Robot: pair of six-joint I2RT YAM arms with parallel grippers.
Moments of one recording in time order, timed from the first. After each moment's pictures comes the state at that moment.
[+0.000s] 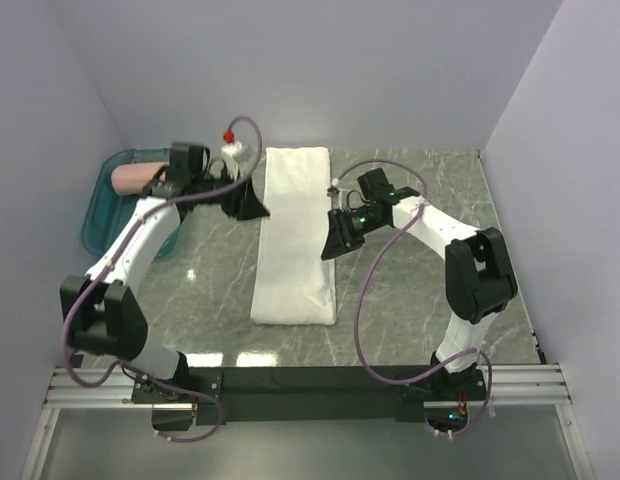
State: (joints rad) left arm -0.18 1.56 1.42 -0.53 0.80 0.12; right arm 0.38 1.78 1.29 -0.64 -0.82 0.07
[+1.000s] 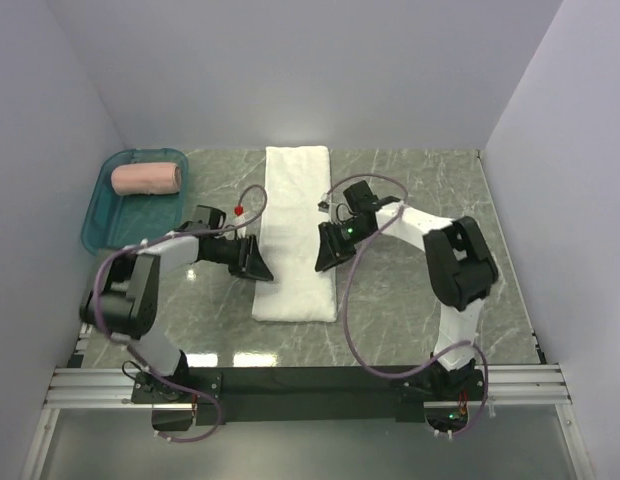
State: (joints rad) left arm -0.20 1.69 0.84 -0.30 0.97 -0.15; right arm 0.45 1.96 1.31 -0.56 -0.77 0.13
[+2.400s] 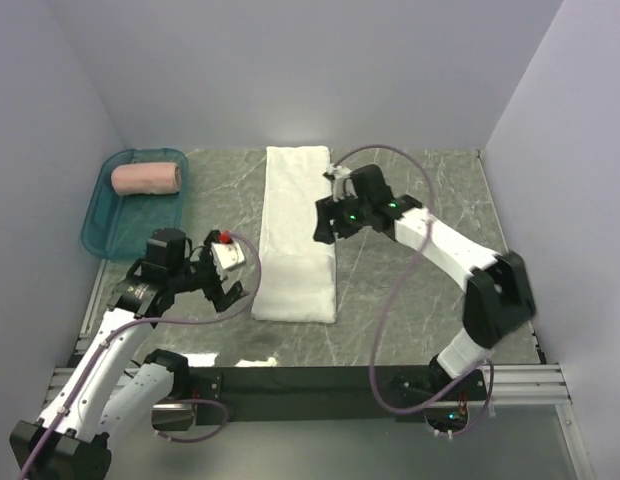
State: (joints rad) left arm -0.27 0.77 0.73 -0.60 0.63 0.59; right arm 0.52 1.56 1.21 -0.40 -0.35 0.11
